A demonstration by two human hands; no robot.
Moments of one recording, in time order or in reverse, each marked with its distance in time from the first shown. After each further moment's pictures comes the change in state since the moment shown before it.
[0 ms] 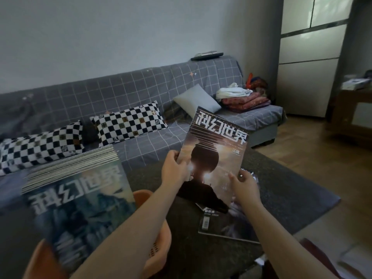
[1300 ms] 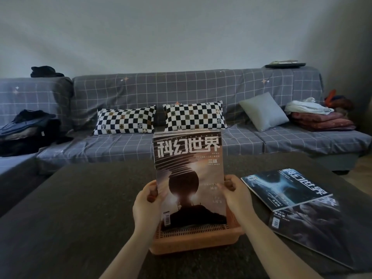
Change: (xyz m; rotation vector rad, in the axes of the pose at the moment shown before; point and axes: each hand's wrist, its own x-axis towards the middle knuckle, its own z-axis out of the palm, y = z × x) left_hand -0.146 -0.130 -0.252 -0.154 0.459 -0.251; right_hand -0.148 -0.016 0.164 -0.228 -0.444 -0.345
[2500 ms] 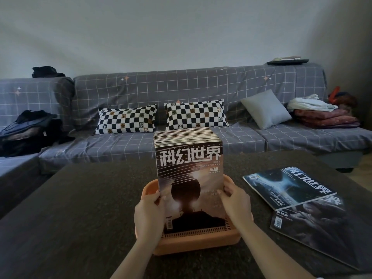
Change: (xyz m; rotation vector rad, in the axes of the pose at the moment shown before) left_hand -0.002 -0.014 0.008 0.375 0.086 0.131; right_hand 0.003 0.022 0.014 -0.264 0.070 -0.044
